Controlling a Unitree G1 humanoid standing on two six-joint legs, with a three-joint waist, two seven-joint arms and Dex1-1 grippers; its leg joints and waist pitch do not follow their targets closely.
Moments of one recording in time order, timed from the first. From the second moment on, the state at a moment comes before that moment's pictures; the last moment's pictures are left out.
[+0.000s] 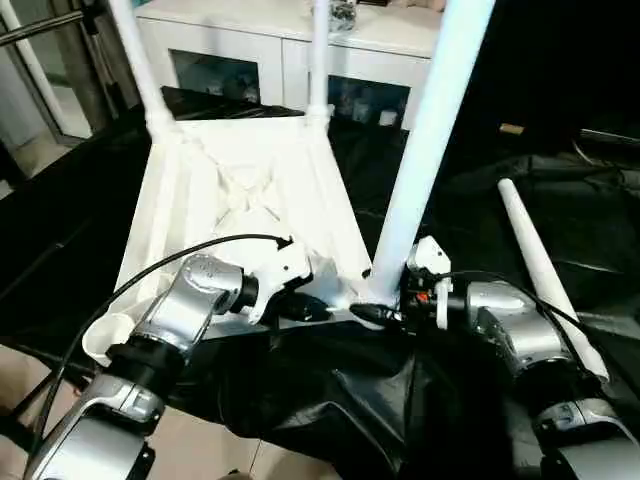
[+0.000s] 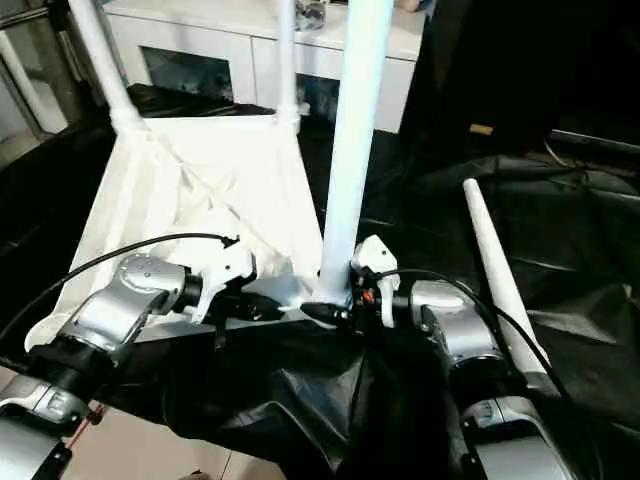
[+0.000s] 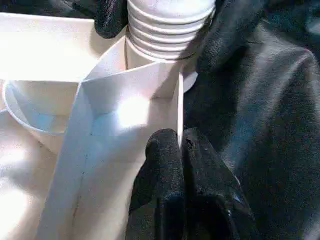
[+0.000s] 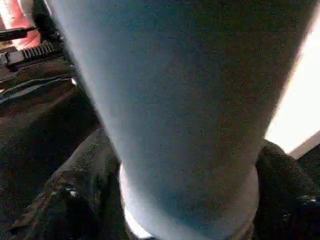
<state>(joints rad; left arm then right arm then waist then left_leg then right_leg) -0.58 0.35 -0.32 0.50 0.01 0.22 -1.23 -0.51 -0.29 0.12 0.68 0.13 0.03 1.20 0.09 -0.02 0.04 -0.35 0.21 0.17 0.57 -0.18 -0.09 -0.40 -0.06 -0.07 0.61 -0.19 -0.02</state>
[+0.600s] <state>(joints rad) -0.68 0.12 -0.27 0.68 0.08 0.28 -0.78 -0.65 -0.11 -0.02 0.90 0.09 0.06 0.45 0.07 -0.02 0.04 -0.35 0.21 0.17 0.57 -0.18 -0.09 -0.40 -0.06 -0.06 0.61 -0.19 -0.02</state>
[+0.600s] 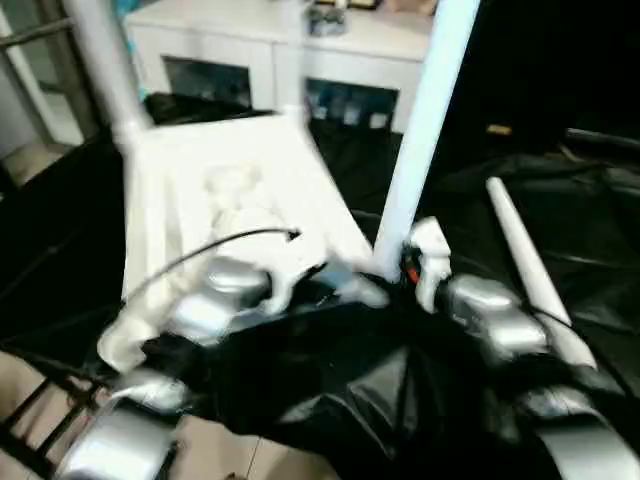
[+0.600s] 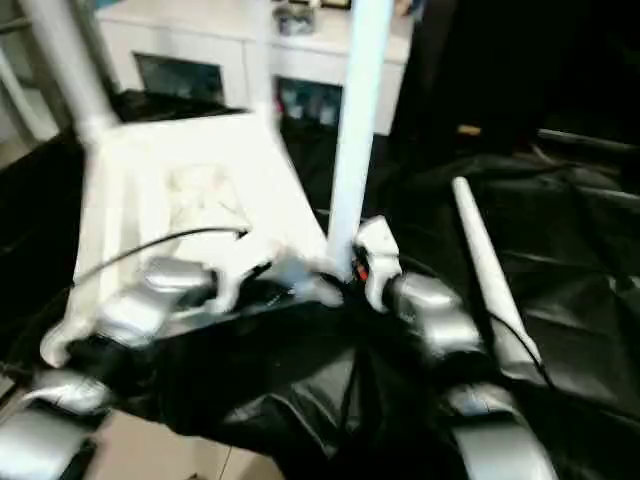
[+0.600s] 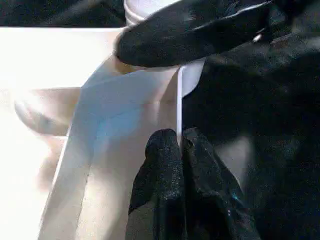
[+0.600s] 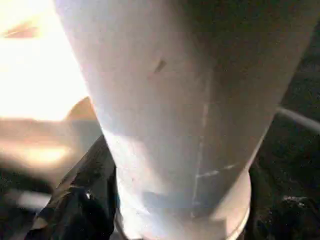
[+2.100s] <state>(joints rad) -0.56 0.34 -0.30 0.48 0.00 0.22 -1.20 -0.54 -0.33 0.11 0.75 0.12 0.07 1.19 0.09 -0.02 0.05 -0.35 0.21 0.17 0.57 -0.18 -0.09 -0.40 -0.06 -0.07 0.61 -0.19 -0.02</state>
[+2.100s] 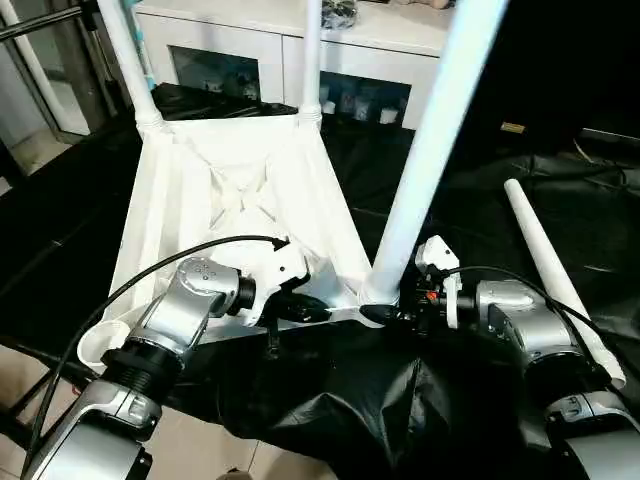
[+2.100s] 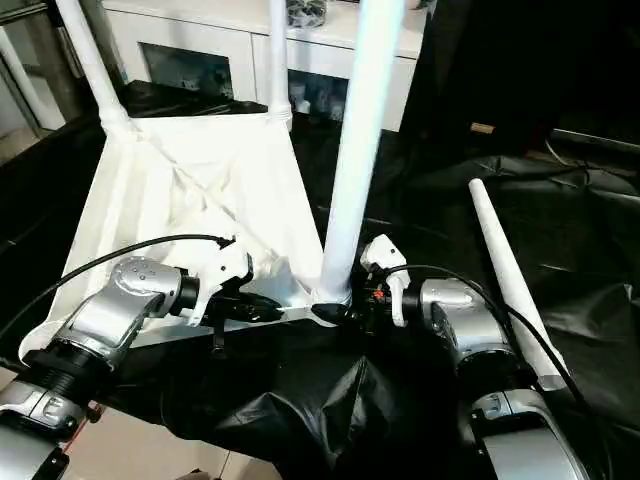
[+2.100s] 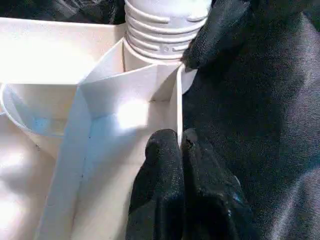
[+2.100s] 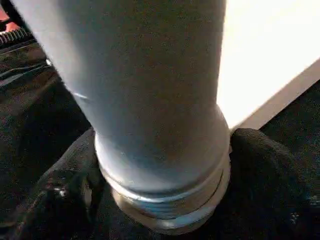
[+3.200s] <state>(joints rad) -0.55 0.35 -0.31 0.46 0.00 0.23 -1.21 -0.51 -0.29 0.08 0.71 0.16 0.08 1.16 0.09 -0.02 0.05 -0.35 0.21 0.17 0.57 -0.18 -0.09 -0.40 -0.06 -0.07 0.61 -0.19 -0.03</state>
